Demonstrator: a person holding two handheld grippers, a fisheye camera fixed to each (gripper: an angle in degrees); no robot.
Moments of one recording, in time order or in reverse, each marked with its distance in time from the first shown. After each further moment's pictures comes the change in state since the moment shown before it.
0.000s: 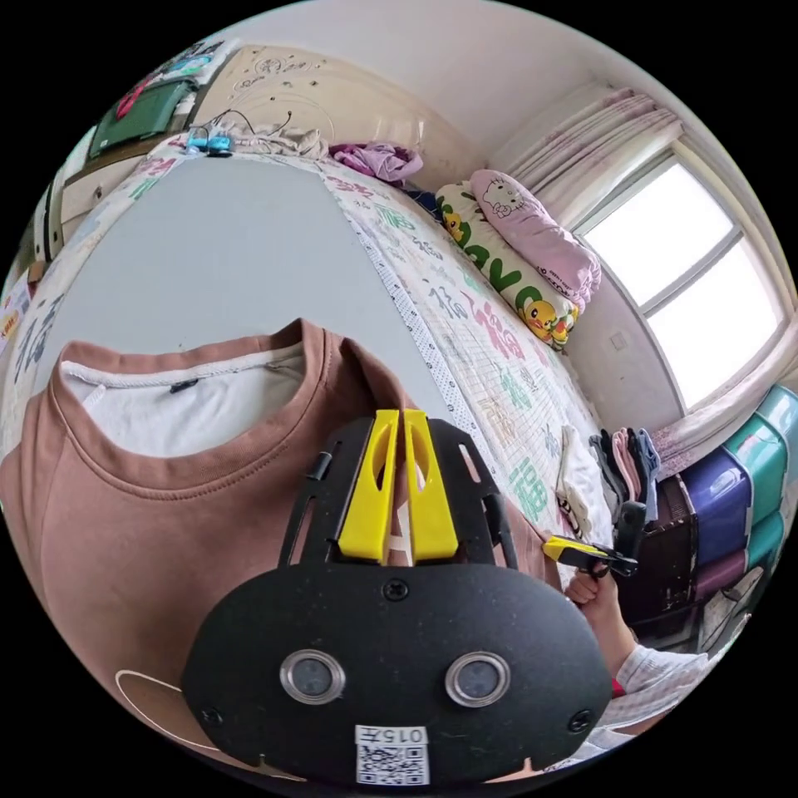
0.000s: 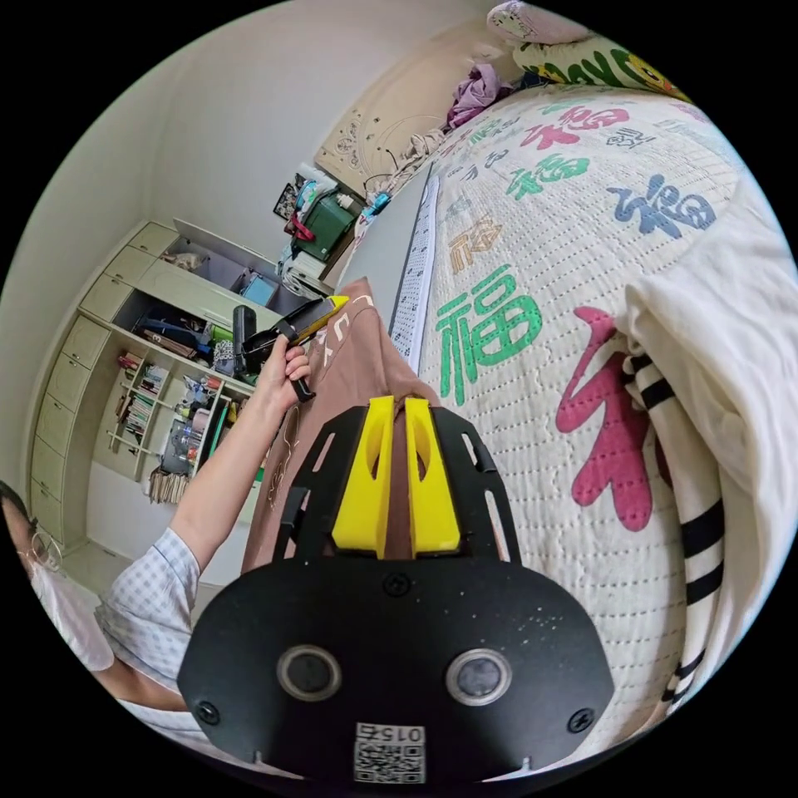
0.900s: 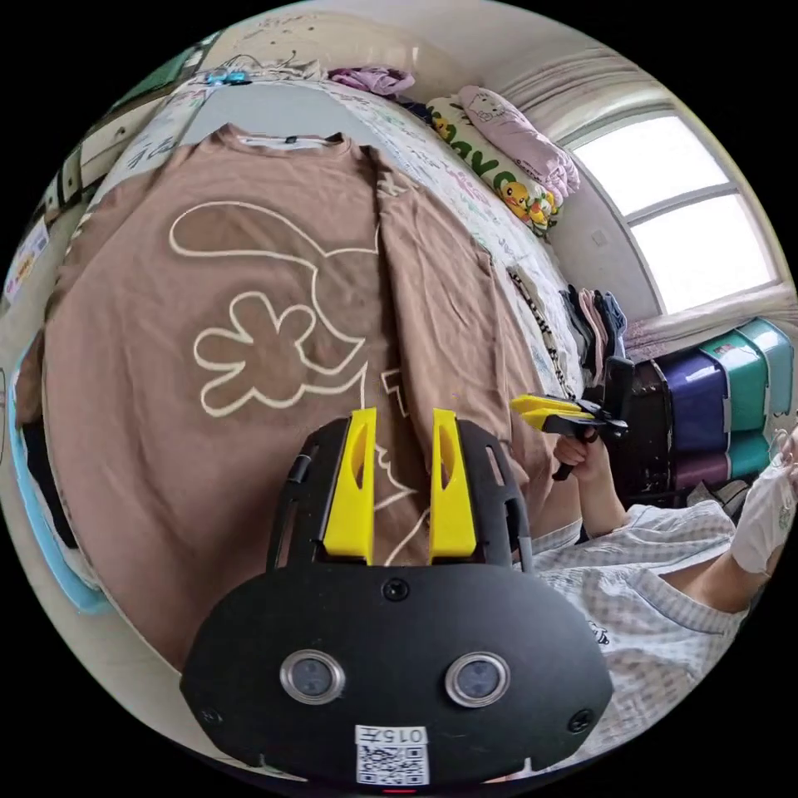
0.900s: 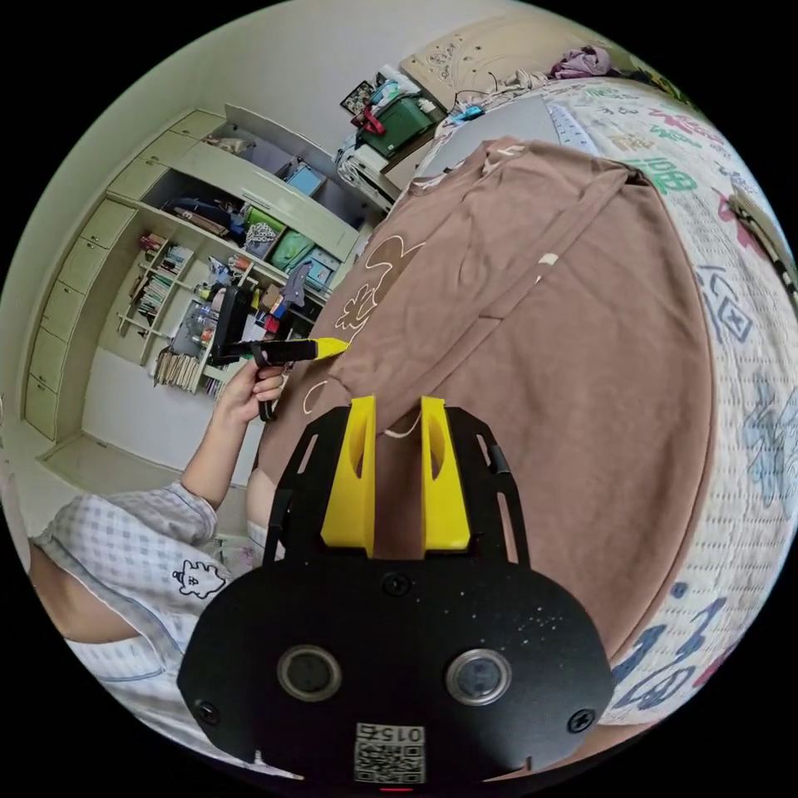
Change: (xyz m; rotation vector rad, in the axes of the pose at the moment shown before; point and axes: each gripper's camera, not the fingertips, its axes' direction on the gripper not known) left arm -0.012 0.296 -0.185 -0.306 0.090 -0.064; right arm -0.019 0.253 0.076 -0.299 0.008 -0.195
